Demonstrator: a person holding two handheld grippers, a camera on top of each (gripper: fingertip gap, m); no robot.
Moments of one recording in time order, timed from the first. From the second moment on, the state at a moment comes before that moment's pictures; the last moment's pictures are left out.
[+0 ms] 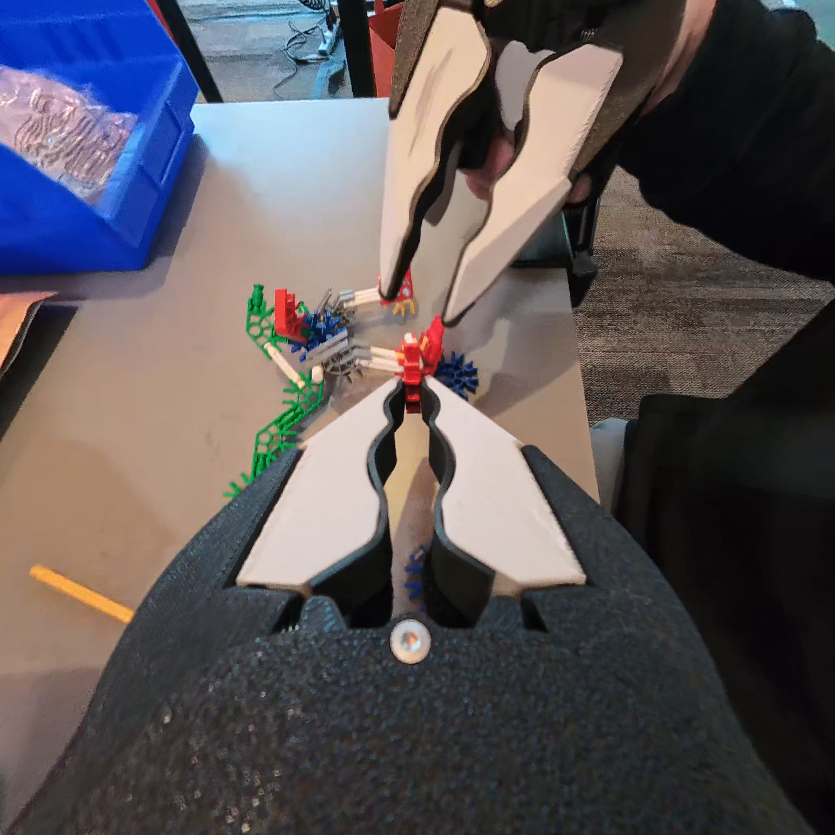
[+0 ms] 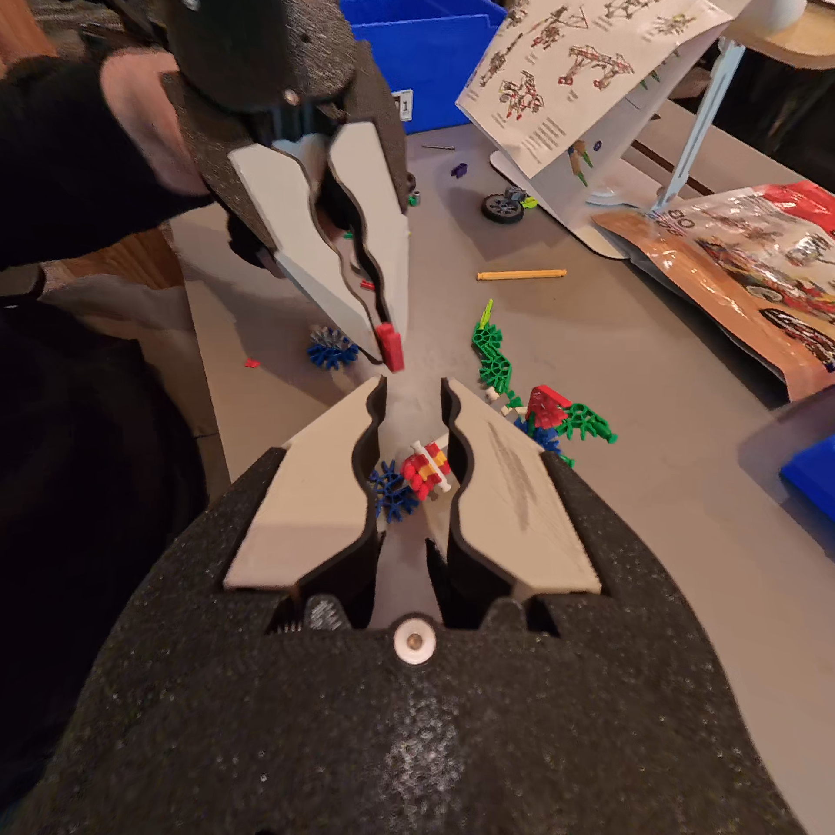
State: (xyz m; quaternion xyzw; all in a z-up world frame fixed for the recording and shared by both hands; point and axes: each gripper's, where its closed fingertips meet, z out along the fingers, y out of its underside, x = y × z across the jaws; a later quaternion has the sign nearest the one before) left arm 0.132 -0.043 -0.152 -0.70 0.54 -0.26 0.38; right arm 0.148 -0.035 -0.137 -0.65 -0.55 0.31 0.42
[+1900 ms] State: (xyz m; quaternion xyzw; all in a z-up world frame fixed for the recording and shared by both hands) left arm 0.147 0.021 -0.178 -0.64 0.65 -0.27 0.30; right arm 0.173 0.043 -0.178 -0.70 -0.58 0.35 0.22
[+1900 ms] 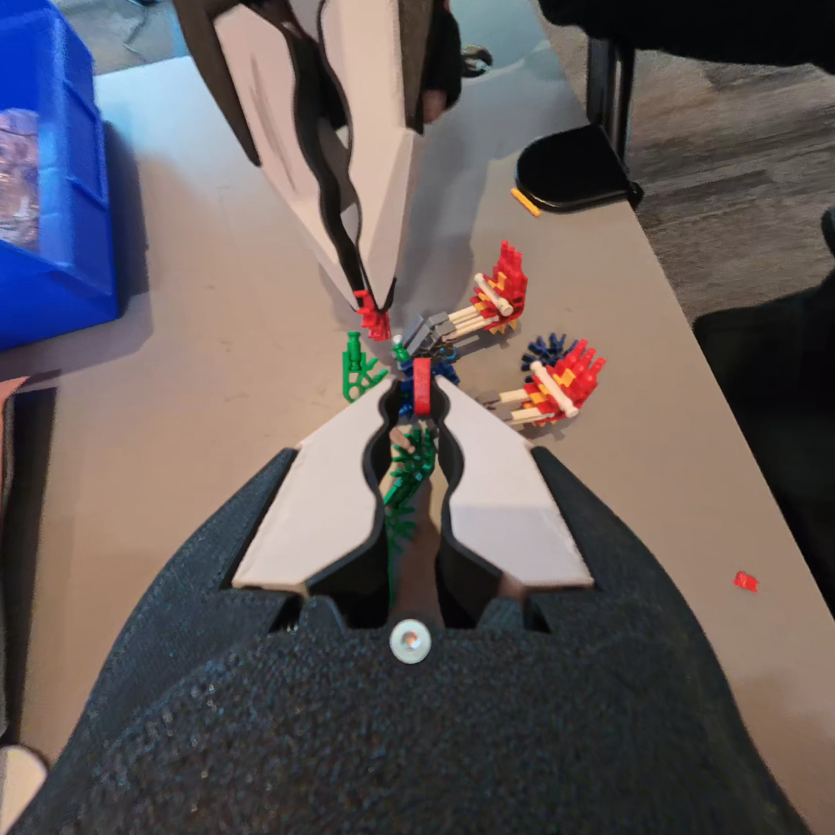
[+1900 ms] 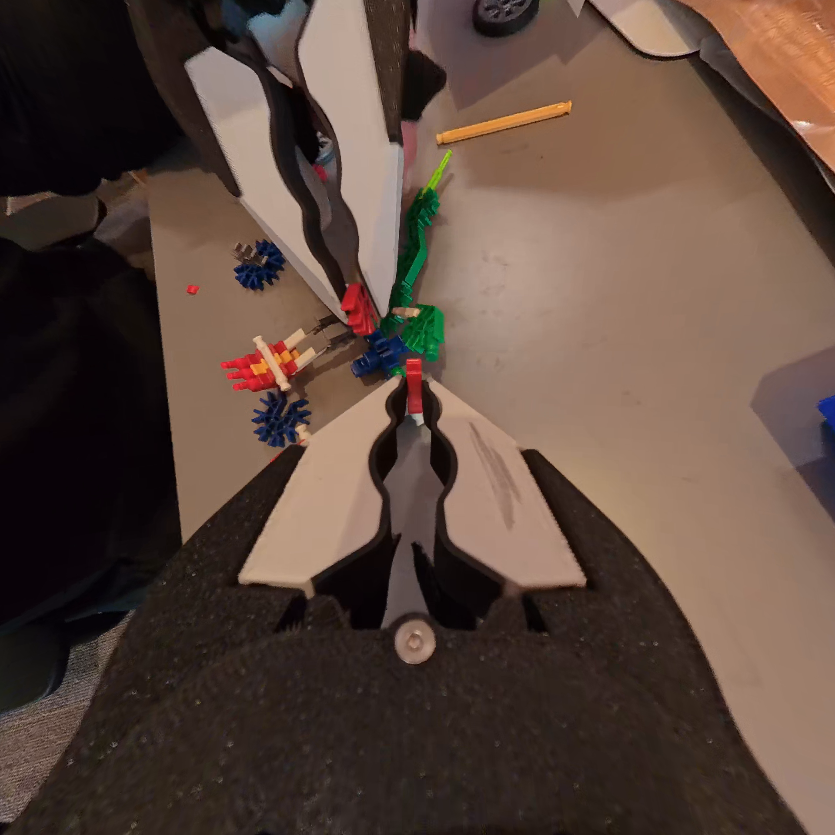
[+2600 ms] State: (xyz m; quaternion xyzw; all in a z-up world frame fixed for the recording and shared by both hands) left arm 0.158 0.039 -0.192 -0.69 0.60 -0.08 0.39; right arm 0.164 0.038 -0.185 -0.69 -0.59 0.37 0.20
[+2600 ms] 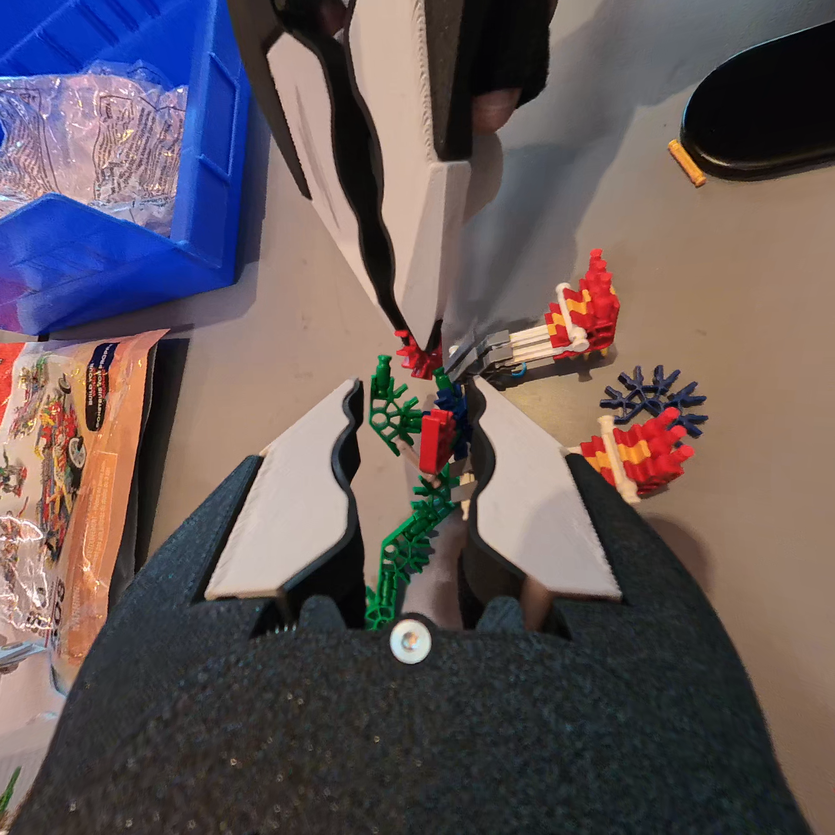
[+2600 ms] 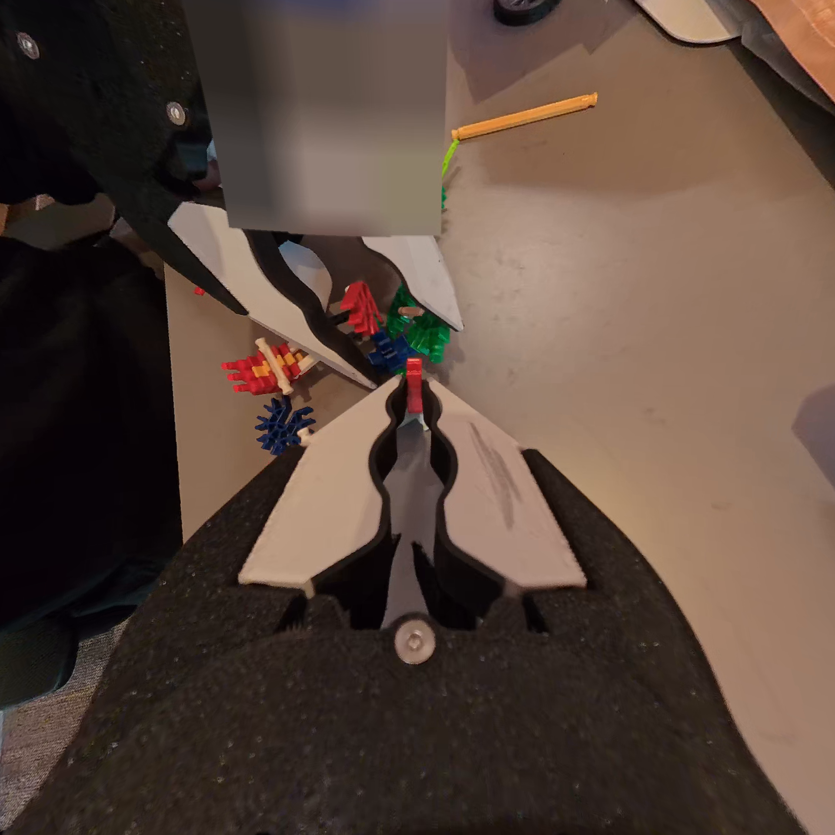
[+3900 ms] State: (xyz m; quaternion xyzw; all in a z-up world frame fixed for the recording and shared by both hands) left arm 0.133 0.021 -0.180 -0.59 0.69 -0.02 0.42; right arm 0.135 -0.002 -0.186 -0.66 -0.60 0.43 0.17
